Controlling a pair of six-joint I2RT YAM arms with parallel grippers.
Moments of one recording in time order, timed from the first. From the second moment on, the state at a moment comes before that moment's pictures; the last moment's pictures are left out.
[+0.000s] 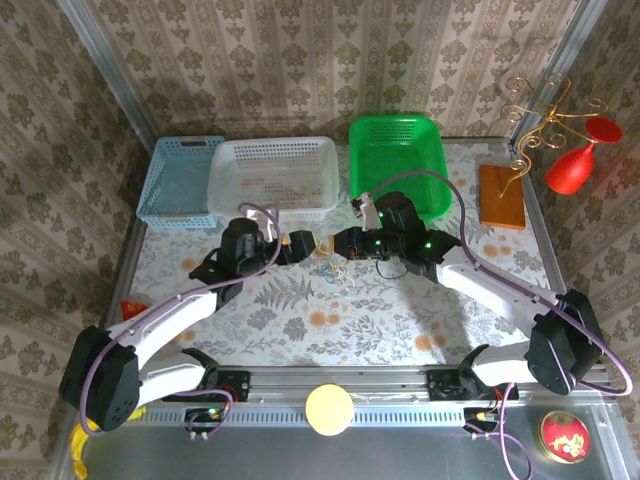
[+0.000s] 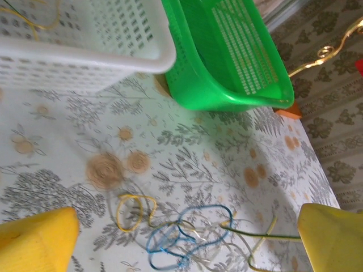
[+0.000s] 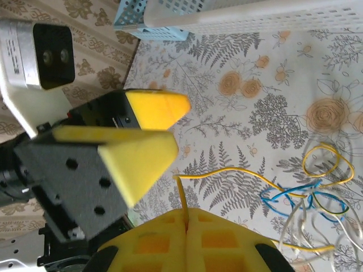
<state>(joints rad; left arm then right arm) -0.63 1.14 0.60 0.10 0.23 -0.66 0.62 1.34 0.96 -0.20 -0.43 0.67</state>
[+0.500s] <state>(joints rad) -0.79 1.17 0.54 0.27 0.09 -0.61 0.61 1.28 0.94 -0.18 -0.43 0.70</state>
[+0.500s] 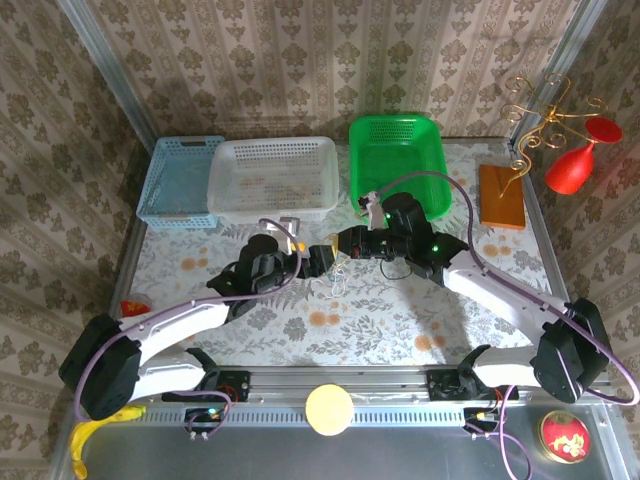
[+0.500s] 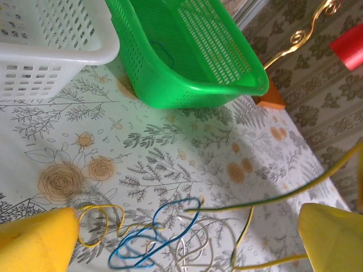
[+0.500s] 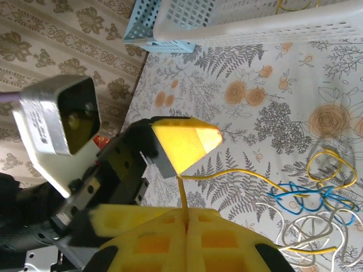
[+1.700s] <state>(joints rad) -0.84 1.40 0.58 0.55 0.19 -0.47 0.61 1.22 0.95 -0.10 -0.40 0.82</state>
